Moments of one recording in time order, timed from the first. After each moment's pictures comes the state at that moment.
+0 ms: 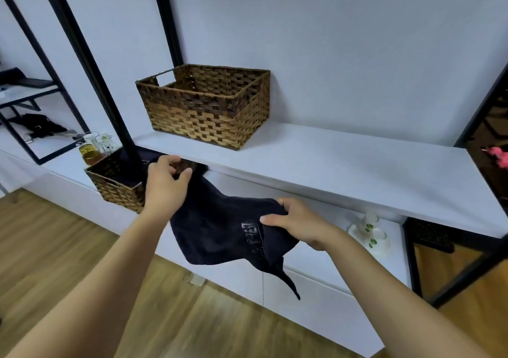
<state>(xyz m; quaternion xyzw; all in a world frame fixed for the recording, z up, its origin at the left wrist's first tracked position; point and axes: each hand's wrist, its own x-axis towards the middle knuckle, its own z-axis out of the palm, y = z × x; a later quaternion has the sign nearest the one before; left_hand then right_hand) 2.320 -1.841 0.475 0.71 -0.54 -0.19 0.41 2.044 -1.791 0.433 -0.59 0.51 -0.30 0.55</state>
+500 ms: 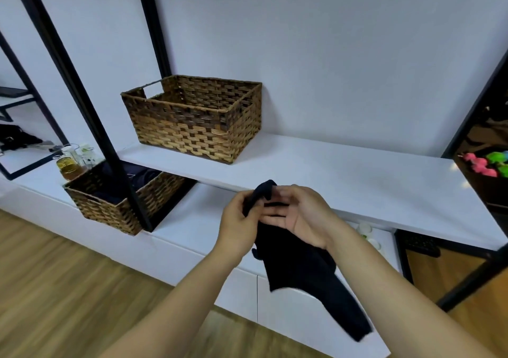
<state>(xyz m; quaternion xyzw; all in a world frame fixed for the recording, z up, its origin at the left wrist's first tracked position) 2.201 -1.816 0.444 0.50 -0.55 -0.46 0.49 2.049 -1.818 0.471 -0.32 0.38 -0.50 0.71</state>
